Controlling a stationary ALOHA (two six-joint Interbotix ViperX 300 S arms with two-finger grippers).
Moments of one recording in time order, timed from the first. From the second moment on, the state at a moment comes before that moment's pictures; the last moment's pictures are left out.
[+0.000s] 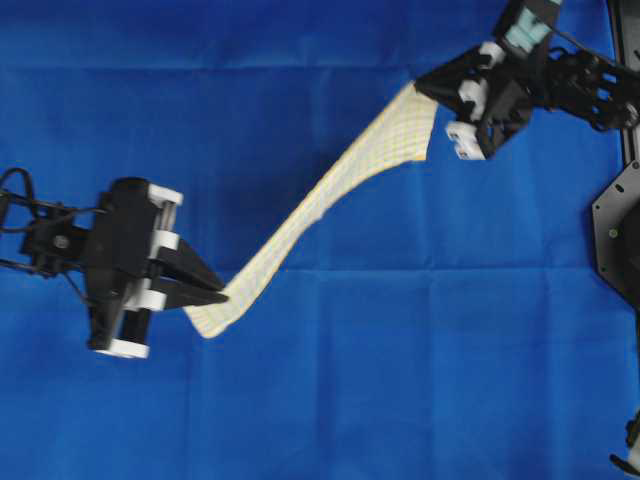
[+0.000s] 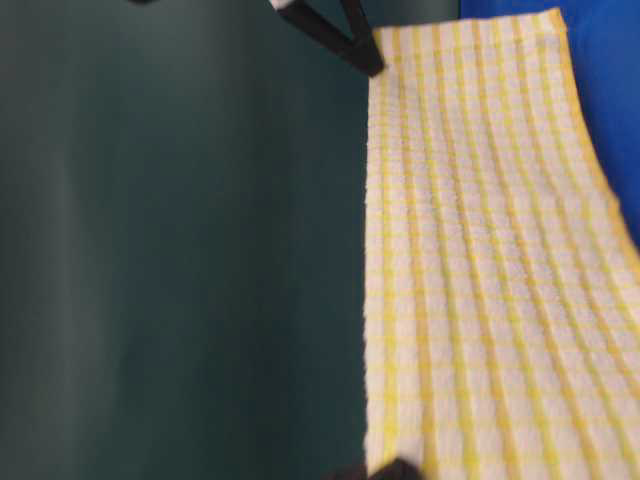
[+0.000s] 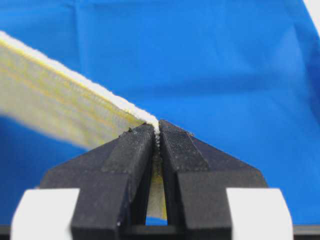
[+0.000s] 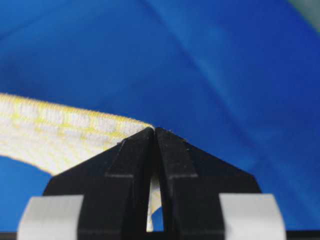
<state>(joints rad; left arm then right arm) -0.23 -0.27 0.80 -0.05 0.02 -0.06 -0.45 -0.35 0.95 0.43 -0.06 -0.12</state>
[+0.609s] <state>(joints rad) -0.23 0.09 0.44 -0.04 0.01 0.03 -0.50 -0.12 0.70 0.33 -0.06 -0.13</state>
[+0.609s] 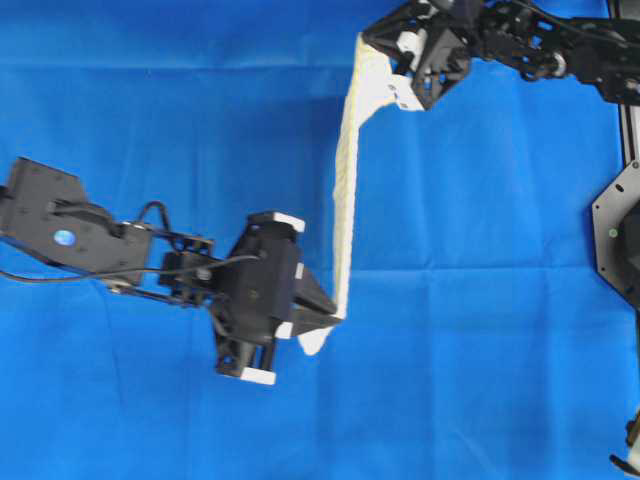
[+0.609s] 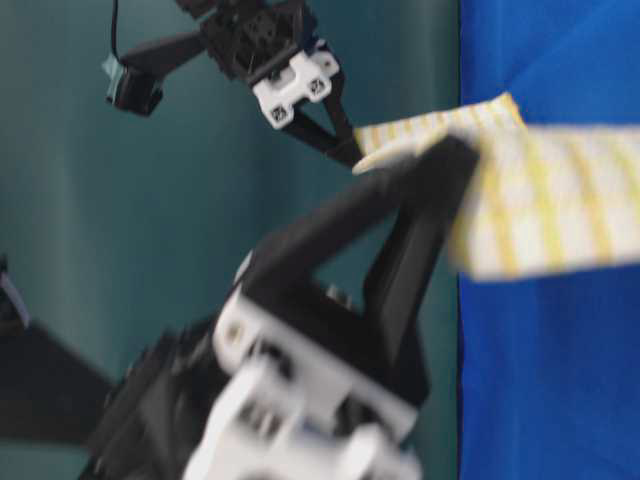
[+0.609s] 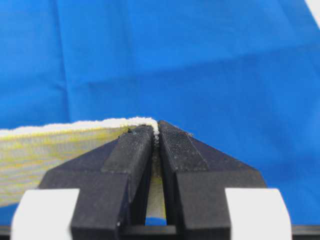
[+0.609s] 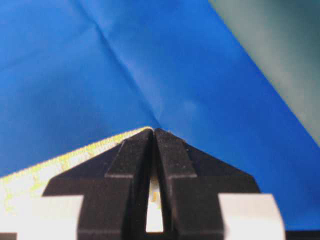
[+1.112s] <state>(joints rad) -0.23 0.15 0.36 -0.04 0.02 0.04 -0.50 -0.10 0.67 0.33 -0.05 -0.15</state>
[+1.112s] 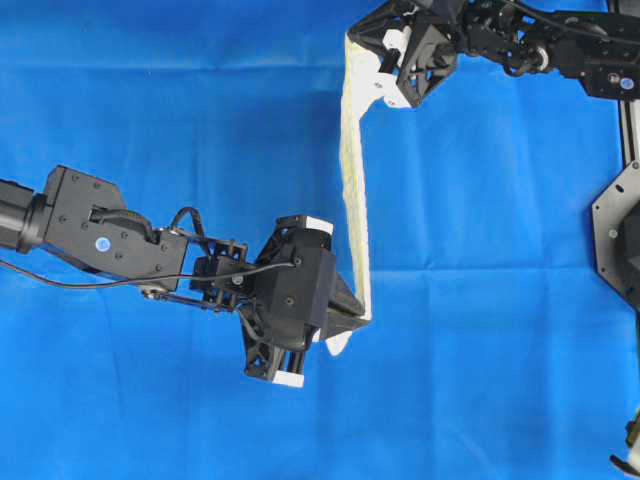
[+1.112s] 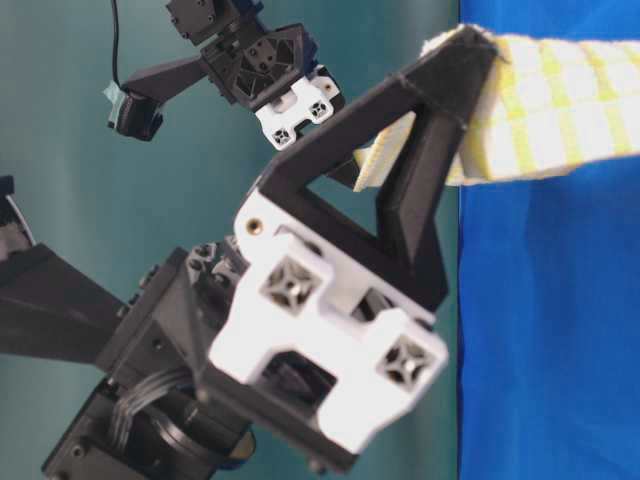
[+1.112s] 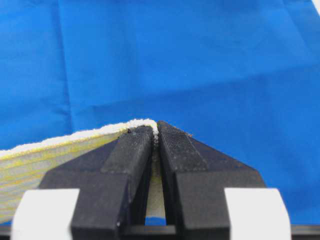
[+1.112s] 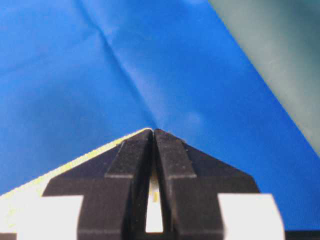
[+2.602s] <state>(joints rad) -0.23 0.16 0.63 -0.06 -0.32 -0.13 -0.46 0.14 0.45 0.33 0.06 -0.17</state>
